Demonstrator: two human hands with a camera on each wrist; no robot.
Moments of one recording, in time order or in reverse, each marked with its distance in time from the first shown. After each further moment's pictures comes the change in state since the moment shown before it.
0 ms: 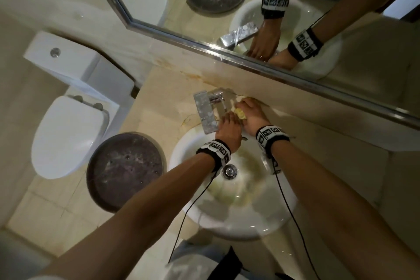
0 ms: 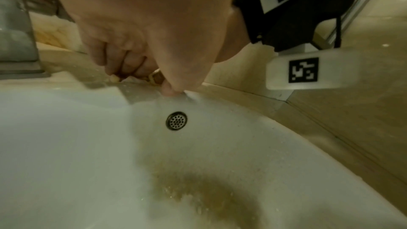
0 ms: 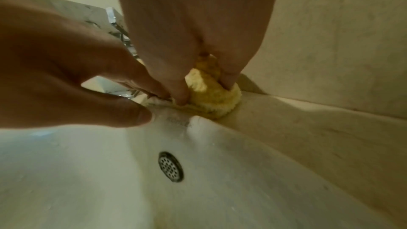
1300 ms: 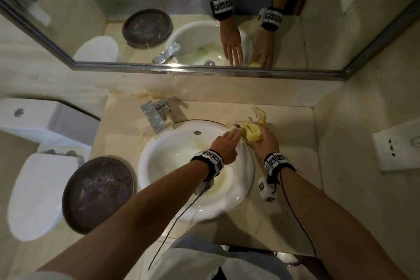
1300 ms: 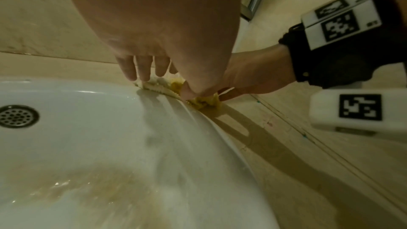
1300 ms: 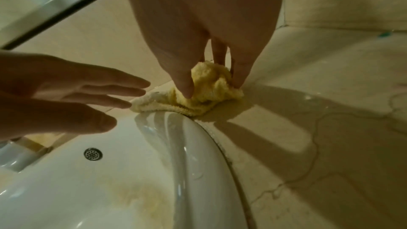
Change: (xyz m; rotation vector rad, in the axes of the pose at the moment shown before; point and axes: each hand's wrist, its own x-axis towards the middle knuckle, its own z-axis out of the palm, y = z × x) left_hand -0.079 0.149 0.006 -0.027 -0.105 0.439; right_hand -0.244 0.116 -0.001 0.401 0.380 0.641
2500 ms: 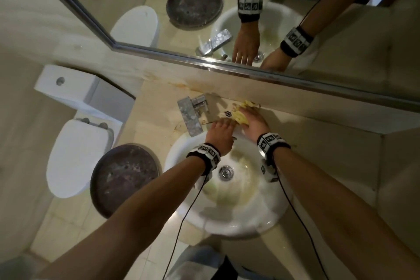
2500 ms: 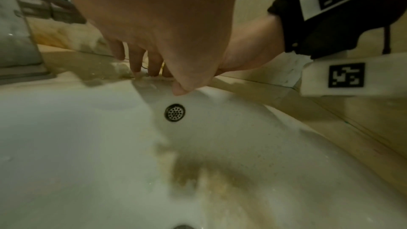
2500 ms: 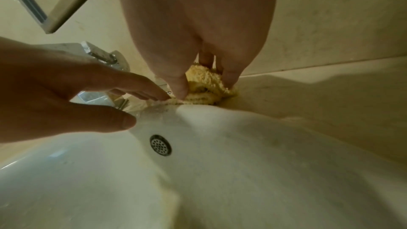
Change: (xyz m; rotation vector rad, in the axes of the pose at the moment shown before) left_hand 0.004 -0.147 -0.018 0.143 0.109 -0.307; right_hand 0.098 -0.147 0.108 -0.183 -0.373 -0.405
